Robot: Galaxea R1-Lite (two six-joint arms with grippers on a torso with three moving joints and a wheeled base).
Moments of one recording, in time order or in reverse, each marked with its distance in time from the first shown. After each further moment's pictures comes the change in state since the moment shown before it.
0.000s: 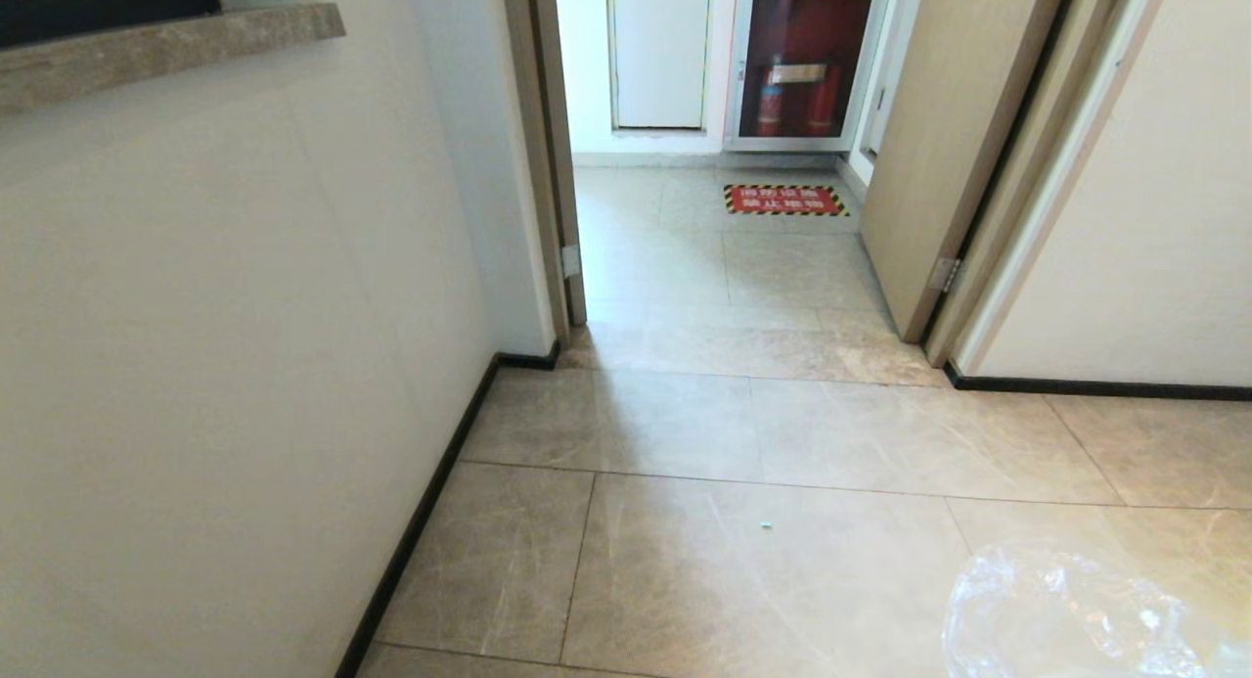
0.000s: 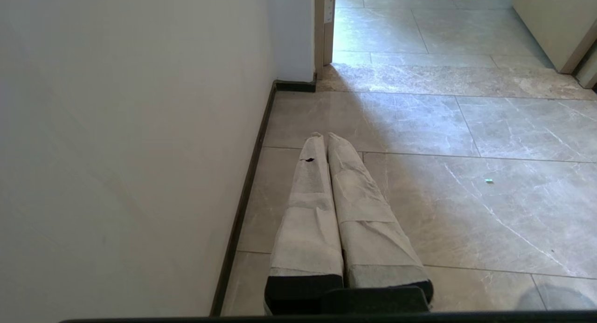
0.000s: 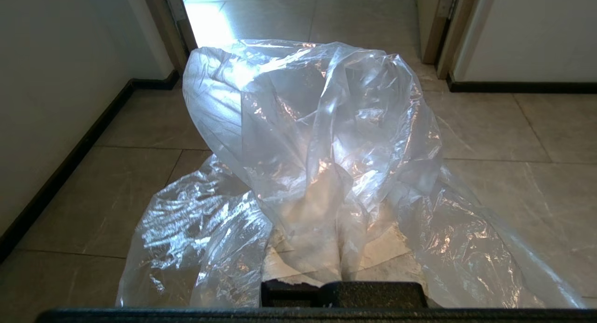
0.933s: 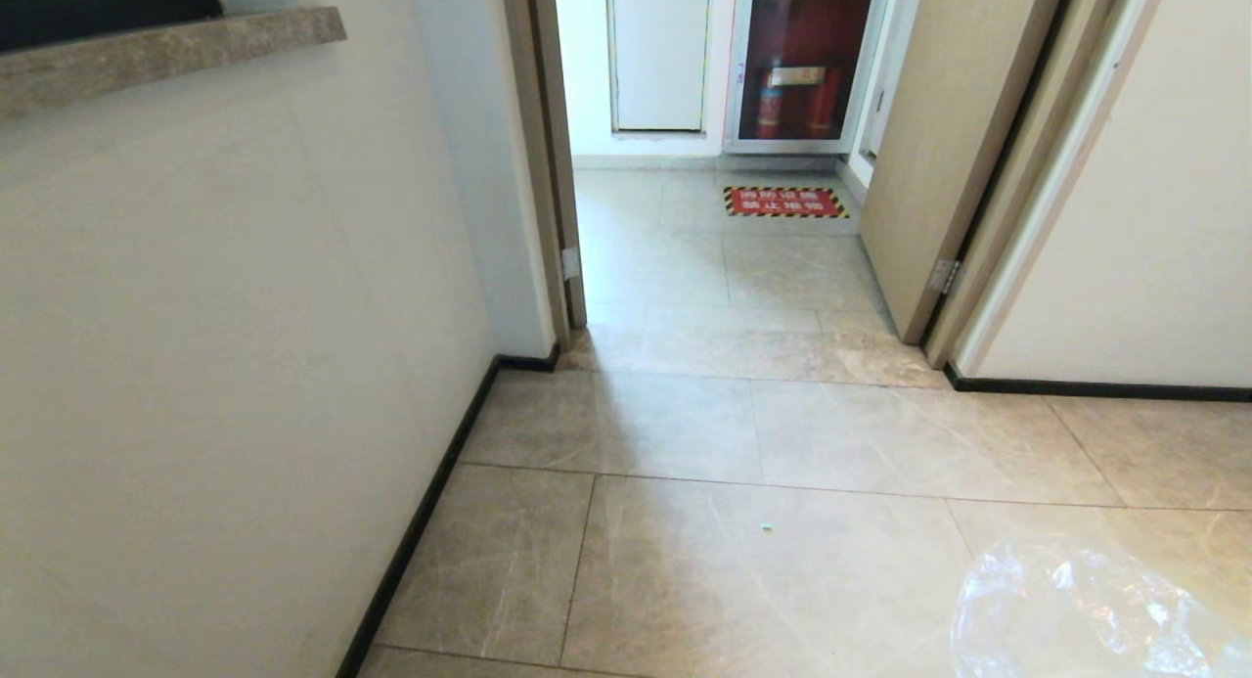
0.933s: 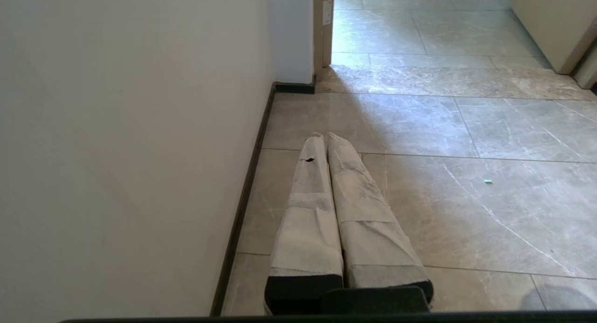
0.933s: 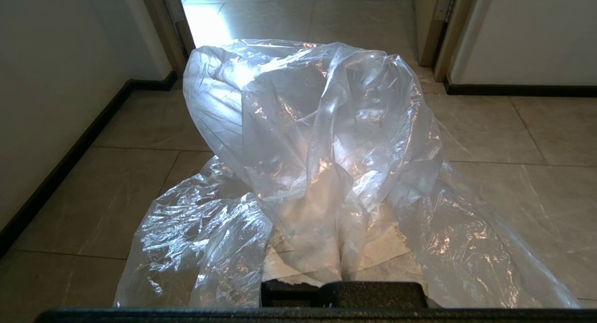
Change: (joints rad) left arm 0.000 0.000 0.000 -0.001 0.000 0.000; right arm 0.000 0.000 0.000 -0.003 0.001 -0.013
